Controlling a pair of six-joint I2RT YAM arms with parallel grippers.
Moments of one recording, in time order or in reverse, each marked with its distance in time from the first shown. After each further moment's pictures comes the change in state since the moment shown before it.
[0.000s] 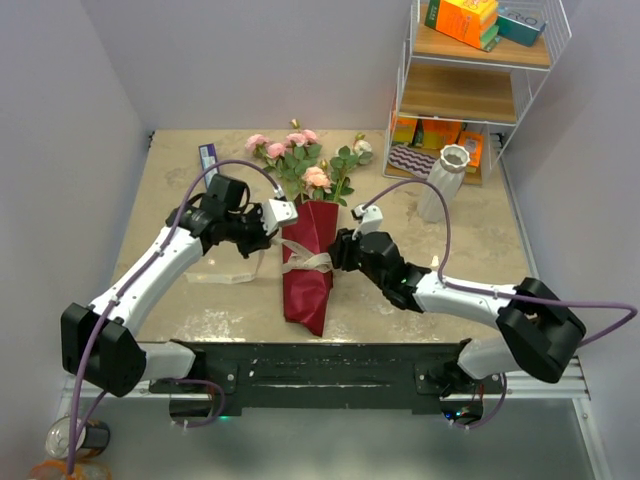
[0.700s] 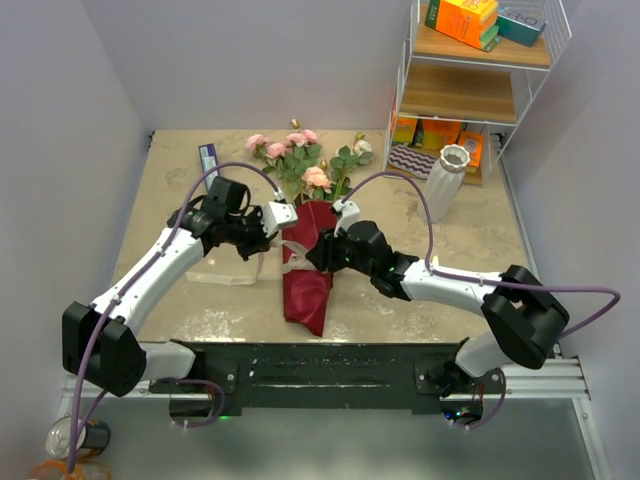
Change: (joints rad) left arm 0.001 0.001 -0.019 0.000 -0.006 -0.003; right arm -0.001 0.120 0.138 -0.029 -0.339 0.047
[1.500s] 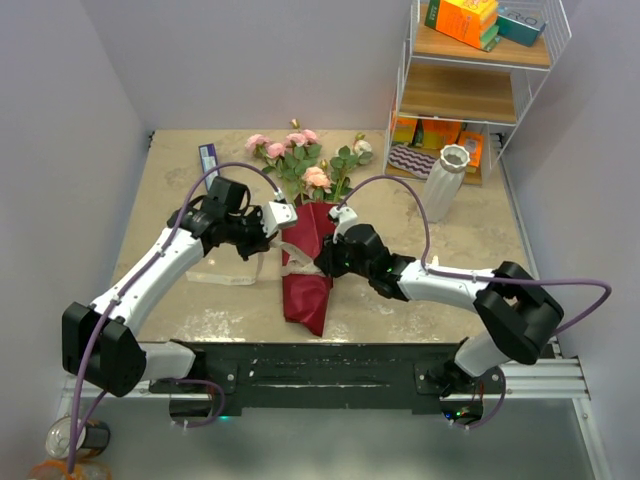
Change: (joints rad) left arm 0.000 -0.001 -0.003 0.000 -0.005 -0.001; right arm -0.002 0.014 -0.014 -0.048 0.001 -0.066
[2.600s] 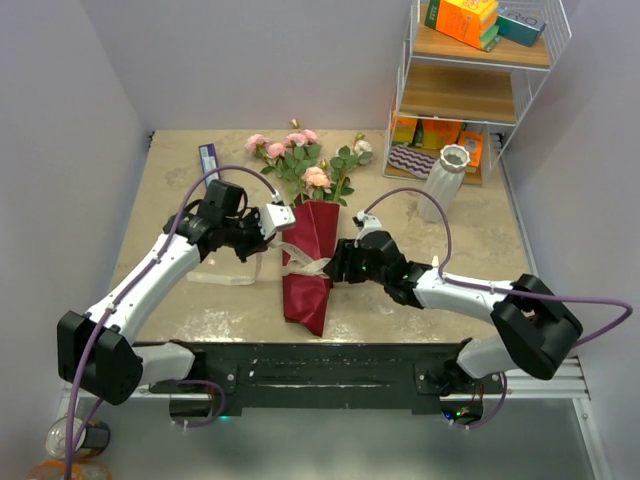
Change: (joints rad) left arm 0.000 -0.044 -0.032 0.022 -0.019 0.000; right arm -0.053 -0.118 -0.121 -0.072 0.026 0.219
